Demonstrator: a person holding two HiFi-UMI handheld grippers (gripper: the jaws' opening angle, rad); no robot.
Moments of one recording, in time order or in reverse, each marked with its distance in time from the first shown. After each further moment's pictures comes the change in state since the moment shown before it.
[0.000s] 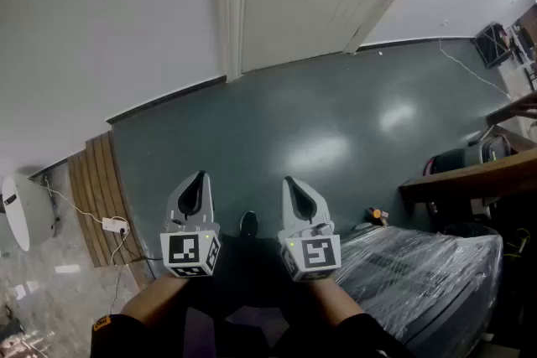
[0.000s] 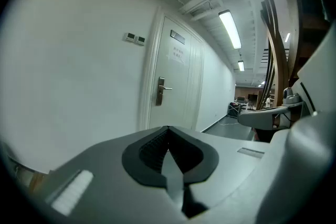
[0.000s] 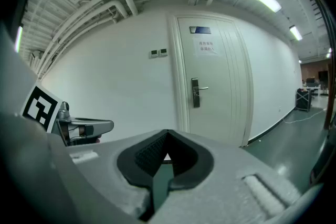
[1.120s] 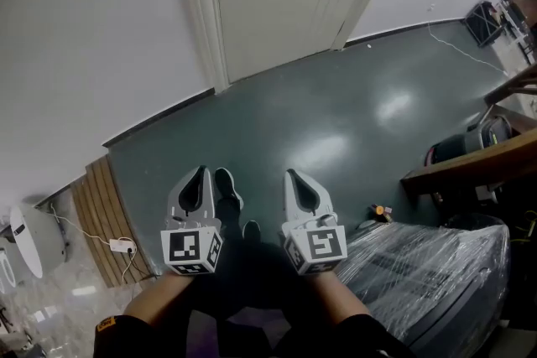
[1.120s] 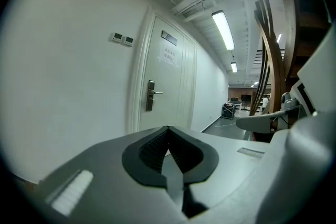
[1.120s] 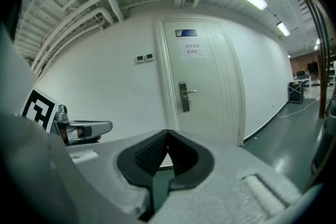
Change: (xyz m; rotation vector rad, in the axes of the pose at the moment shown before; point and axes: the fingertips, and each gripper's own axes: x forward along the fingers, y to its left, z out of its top) left arm 0.064 -0.040 0.033 0.037 -0.031 -0.082; right arm 0.019 -0.065 0.025 0.122 -0.011 -0.080
